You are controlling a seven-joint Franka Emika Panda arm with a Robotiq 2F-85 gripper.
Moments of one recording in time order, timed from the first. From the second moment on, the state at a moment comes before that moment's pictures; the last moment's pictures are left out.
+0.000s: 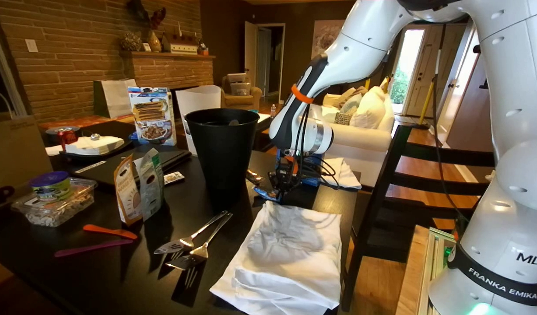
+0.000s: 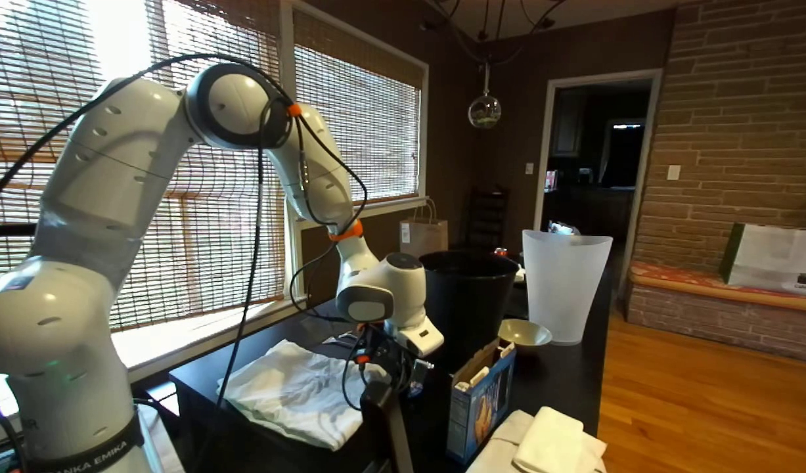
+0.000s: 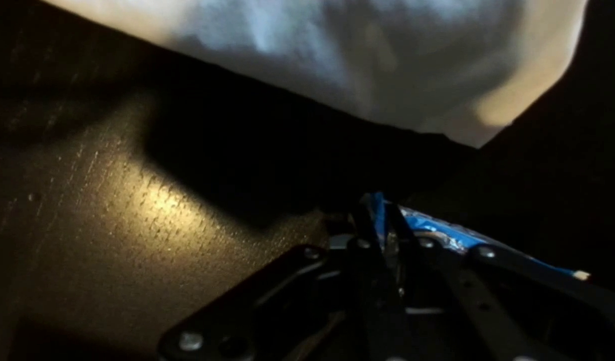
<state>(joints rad) -0.28 0.46 0.07 -2.30 0.51 2.89 0.14</state>
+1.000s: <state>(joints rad) -0.13 0.21 -0.21 -2.27 0.21 2.35 0.60</state>
